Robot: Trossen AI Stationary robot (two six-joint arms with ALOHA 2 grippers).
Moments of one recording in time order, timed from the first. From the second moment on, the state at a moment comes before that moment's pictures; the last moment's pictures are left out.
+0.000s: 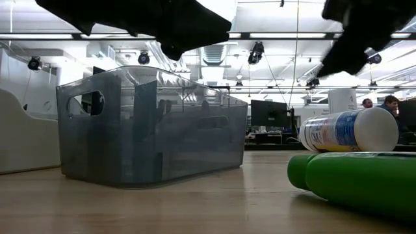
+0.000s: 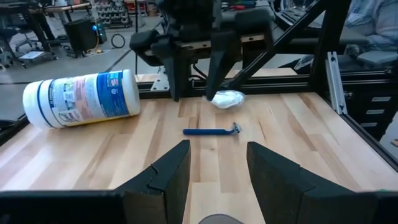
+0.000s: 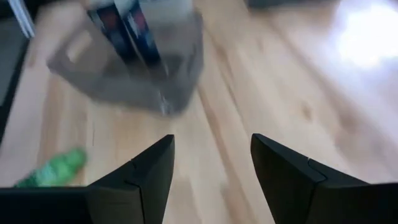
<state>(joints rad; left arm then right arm) -0.25 1.57 0.79 0.63 -0.27 -0.02 0.42 1.01 0.60 -0.31 0.41 0.61</state>
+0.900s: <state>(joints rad) -0.30 1.57 0.79 0.67 -0.27 -0.03 0.55 1.01 0.59 -0.88 -0.18 1.25</state>
